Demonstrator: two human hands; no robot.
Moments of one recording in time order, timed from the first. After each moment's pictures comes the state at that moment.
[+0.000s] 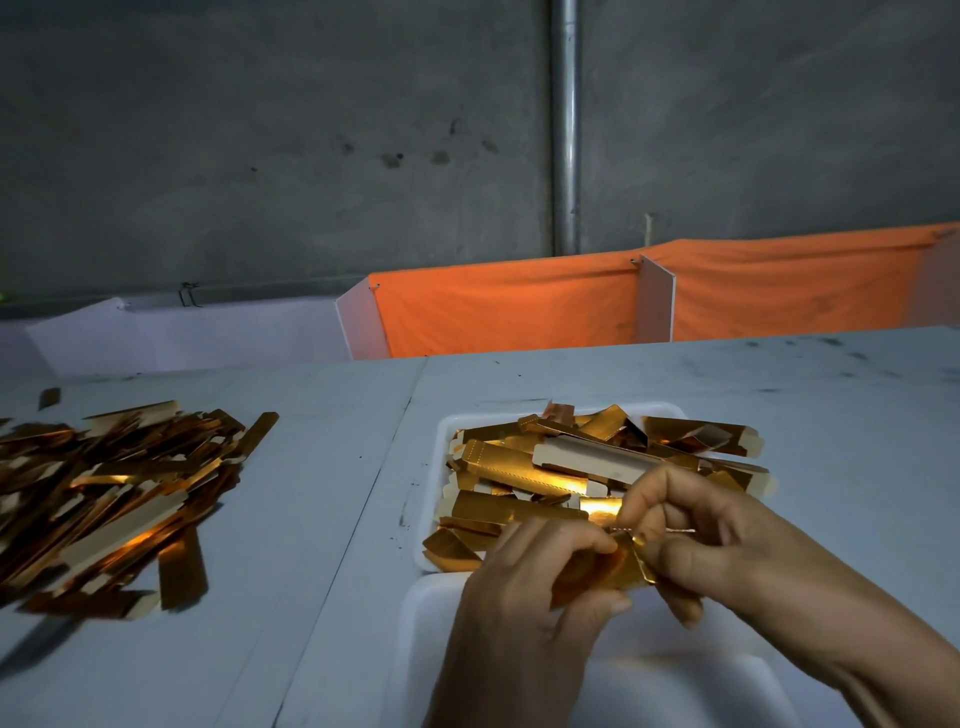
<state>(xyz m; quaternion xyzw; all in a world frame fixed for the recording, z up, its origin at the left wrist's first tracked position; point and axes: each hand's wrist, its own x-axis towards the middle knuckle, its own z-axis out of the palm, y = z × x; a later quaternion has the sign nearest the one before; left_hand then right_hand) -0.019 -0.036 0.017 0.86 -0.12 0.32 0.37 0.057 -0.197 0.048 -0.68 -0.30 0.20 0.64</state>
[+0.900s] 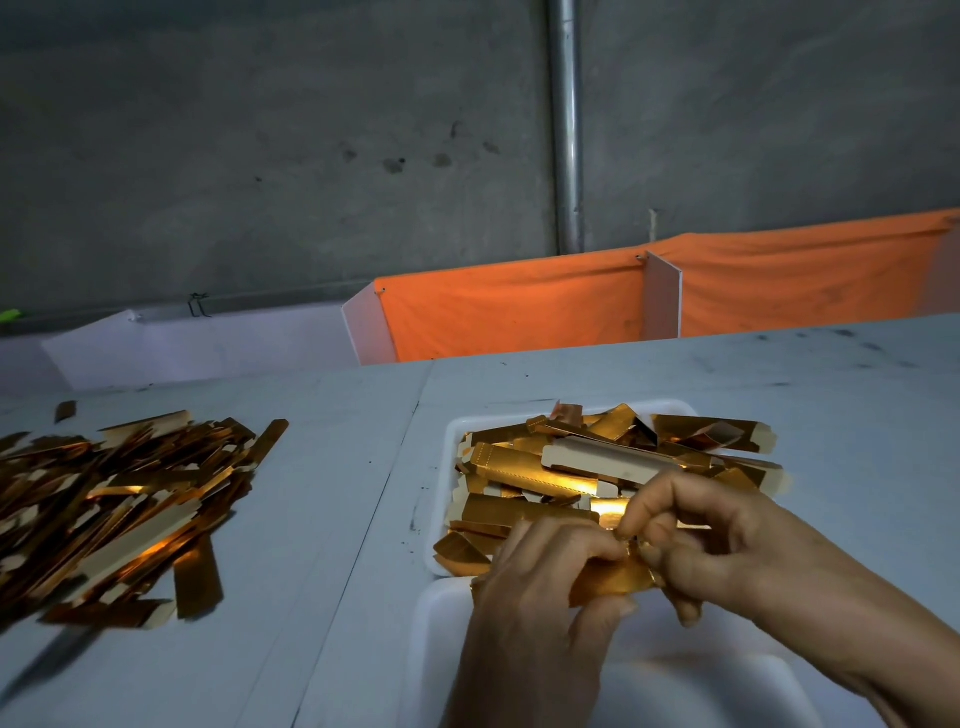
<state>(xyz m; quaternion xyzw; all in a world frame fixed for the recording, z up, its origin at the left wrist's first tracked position) -0.013 -0.034 0.012 0.87 -0.14 0.36 0.29 0.050 -0.194 0.054 -0.72 -0.30 0.18 0.60</state>
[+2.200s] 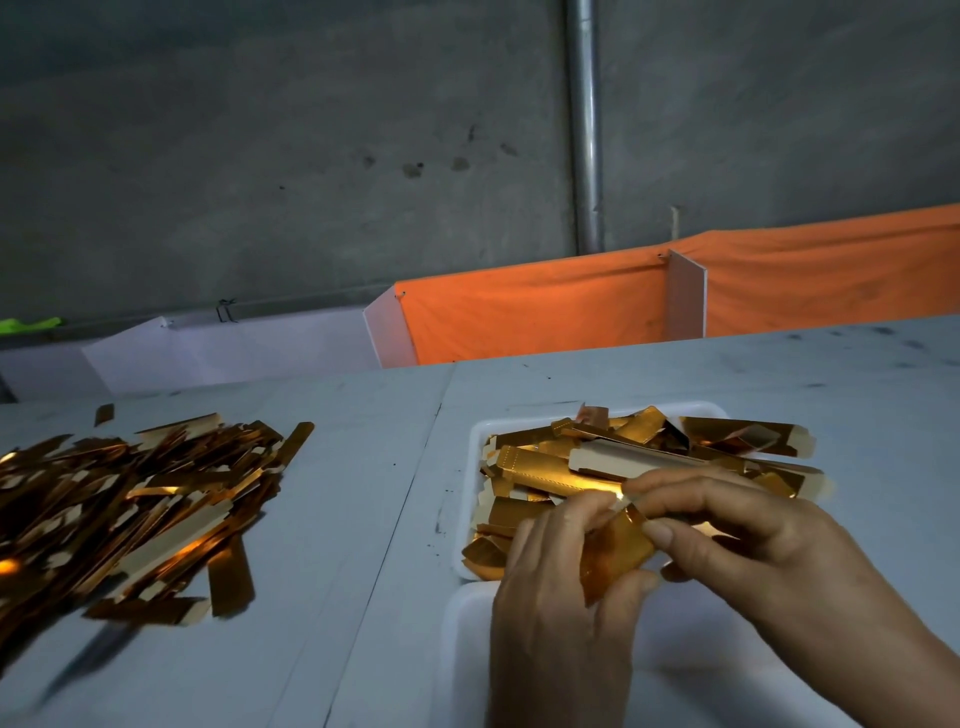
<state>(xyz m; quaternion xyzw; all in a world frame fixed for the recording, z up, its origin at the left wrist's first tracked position) -0.014 -0.041 0.013 0.84 -0.04 0.43 0.33 0.044 -0.178 0.040 -0.74 -0.32 -0.05 0.59</state>
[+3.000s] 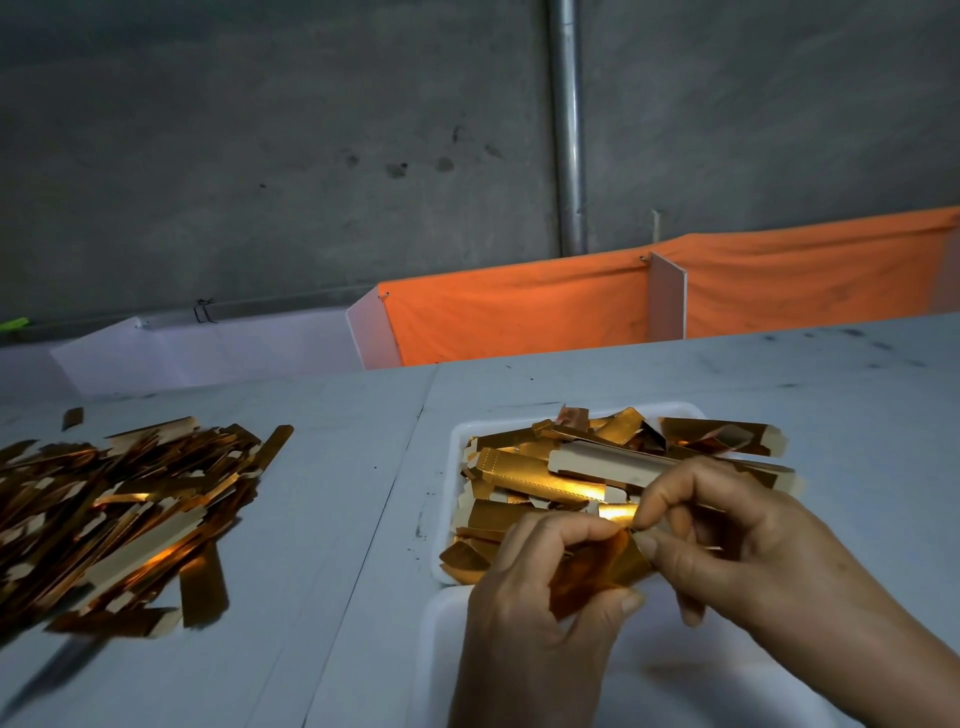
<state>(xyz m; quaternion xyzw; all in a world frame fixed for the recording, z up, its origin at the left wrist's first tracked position) -0.018 -0.035 0.016 0.84 -0.08 0.32 0.42 0.038 -0.186 0.055 -0.74 -0.29 0.03 0.60</state>
